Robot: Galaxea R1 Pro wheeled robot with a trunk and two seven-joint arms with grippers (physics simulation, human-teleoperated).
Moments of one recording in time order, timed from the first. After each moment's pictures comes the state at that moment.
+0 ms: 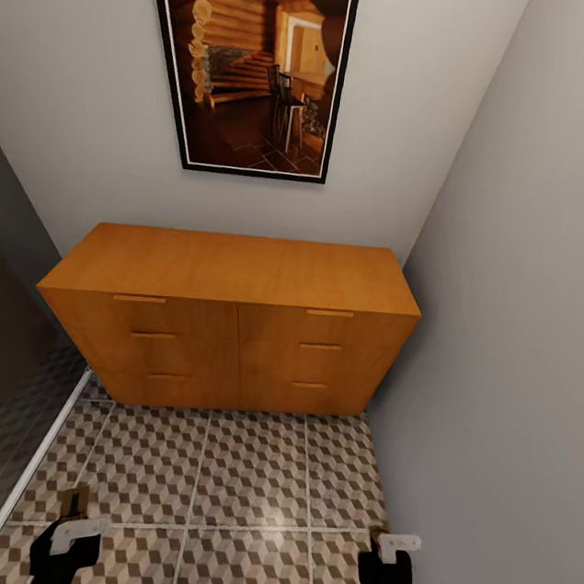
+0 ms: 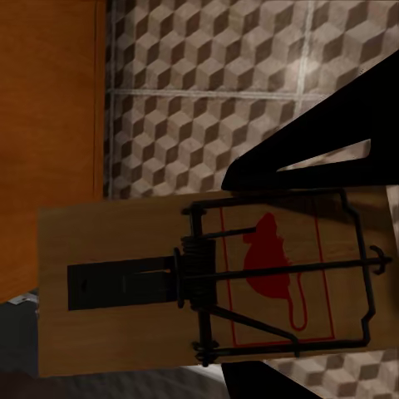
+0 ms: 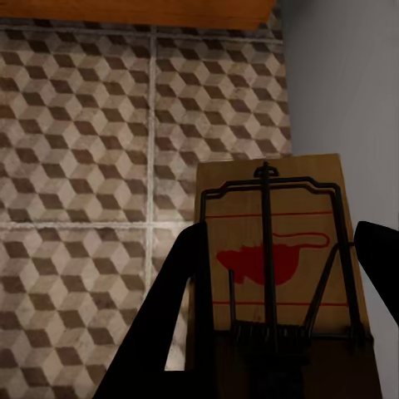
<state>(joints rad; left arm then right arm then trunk) -0.50 0.12 -0.16 0.04 0.34 -0.76 0.08 -0.51 -0.05 0.20 -0.16 -0.08 -0.39 -0.05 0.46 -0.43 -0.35</state>
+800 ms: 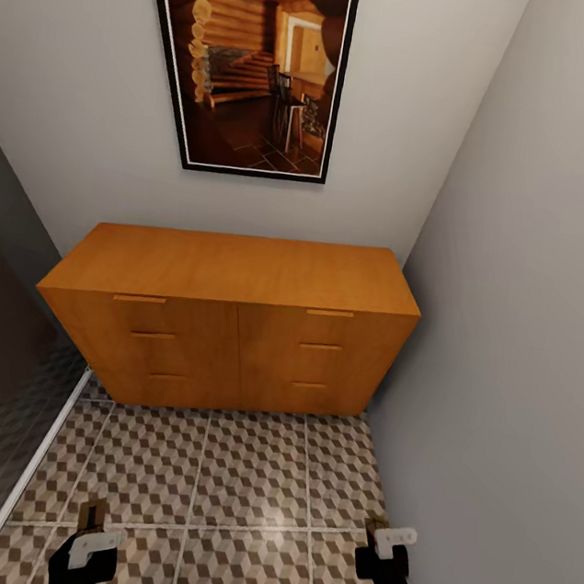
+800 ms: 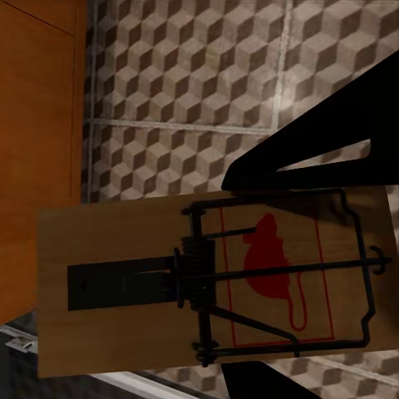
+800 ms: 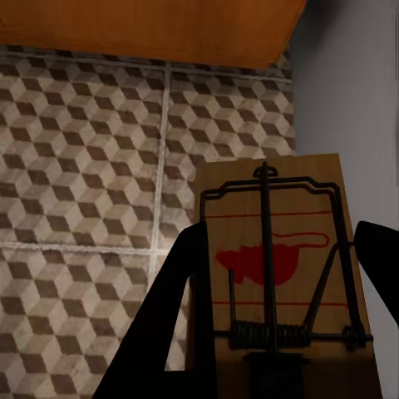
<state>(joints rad) -0.47 0.06 -0.17 0.04 0.33 -0.75 0.08 -0.51 -0.04 0.20 -0.15 -0.03 -0.47 -0.05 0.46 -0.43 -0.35</state>
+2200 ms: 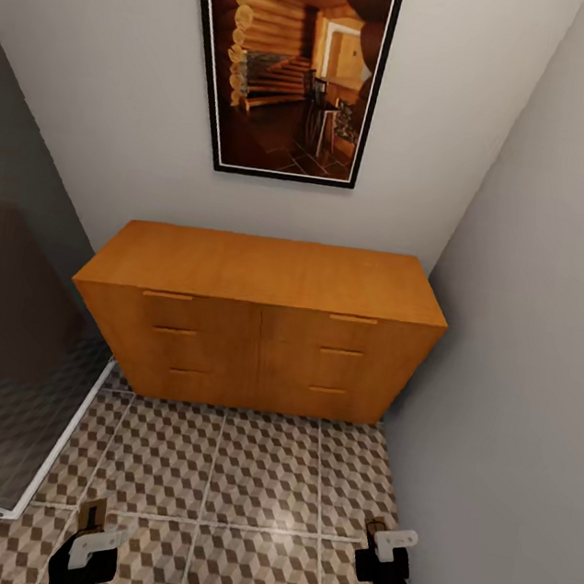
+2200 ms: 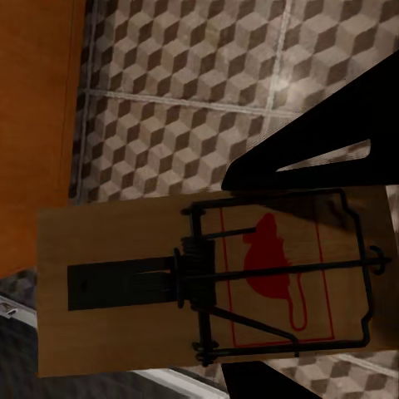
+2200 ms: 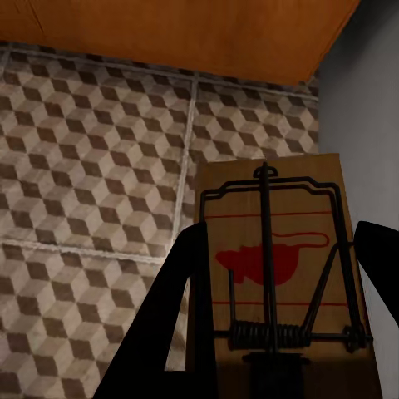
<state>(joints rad) -0.47 0.06 -0.17 0.04 0.33 -0.75 0.08 -0.51 -0.04 0.20 -0.16 -0.03 -0.48 -0.05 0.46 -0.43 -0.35</state>
